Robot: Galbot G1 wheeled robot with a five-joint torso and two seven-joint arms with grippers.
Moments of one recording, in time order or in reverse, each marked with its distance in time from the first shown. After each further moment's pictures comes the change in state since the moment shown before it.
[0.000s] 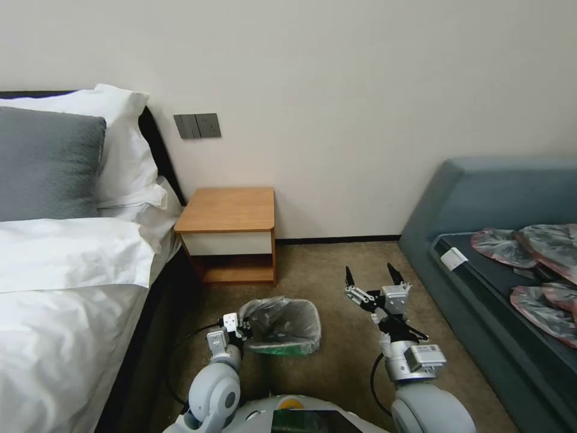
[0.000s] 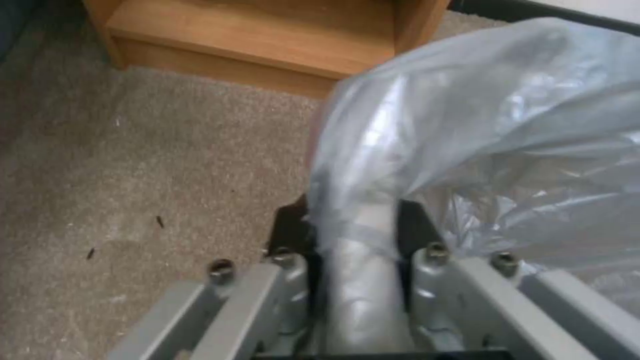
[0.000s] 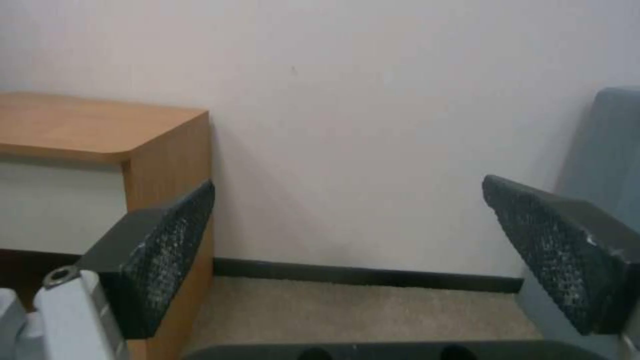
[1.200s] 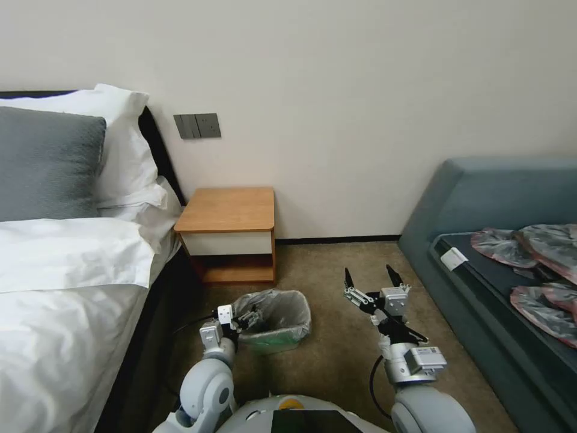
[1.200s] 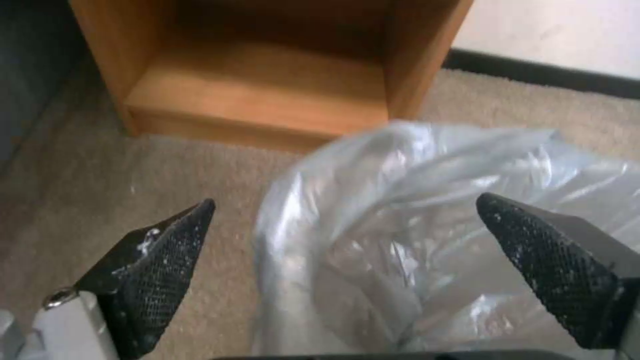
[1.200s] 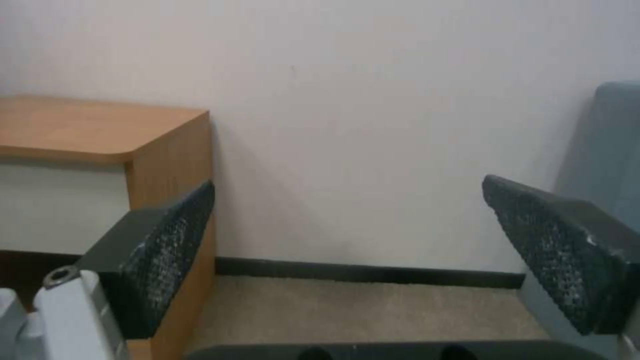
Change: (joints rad) left arm 0.018 0.008 -0.074 -0.059 0.075 -0.031 0.109; right arm -0.010 -0.012 -0.010 0.008 0.016 0.001 0.026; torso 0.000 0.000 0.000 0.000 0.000
